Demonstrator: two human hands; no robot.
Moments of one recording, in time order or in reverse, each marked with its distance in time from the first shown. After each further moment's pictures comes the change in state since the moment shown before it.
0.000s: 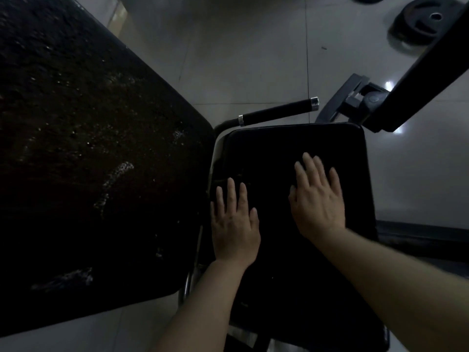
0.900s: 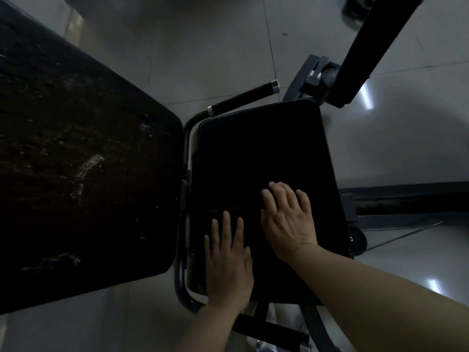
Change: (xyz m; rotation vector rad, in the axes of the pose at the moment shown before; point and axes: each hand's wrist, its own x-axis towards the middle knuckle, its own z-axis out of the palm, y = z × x) left_hand -0.109 -0.011 0.022 0.059 -0.054 0.156; right_hand -0.086 -0.012 0.036 -0.053 0.157 -0.026
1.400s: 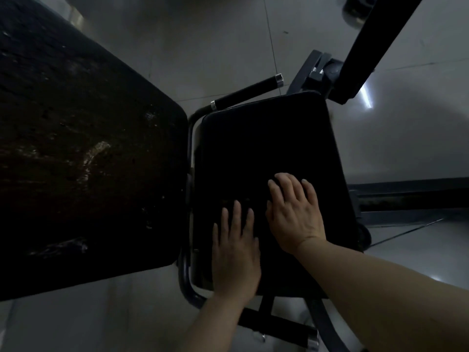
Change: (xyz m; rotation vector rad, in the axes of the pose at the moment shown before) left_hand 0.006 0.000 -0.004 0.004 0.034 0.082; right_hand 0.001 -0.002 -0.005 -0.013 -0.032 0.019
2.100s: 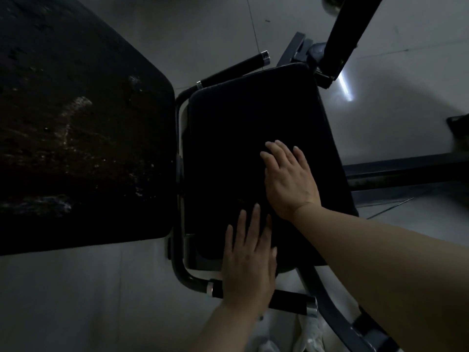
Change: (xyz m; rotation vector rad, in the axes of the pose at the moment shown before) left_hand -0.057 0.018 0.013 -0.028 -0.010 0.195; right_hand -0.002 0.003 -0.005 0.082 -0.056 -0.011
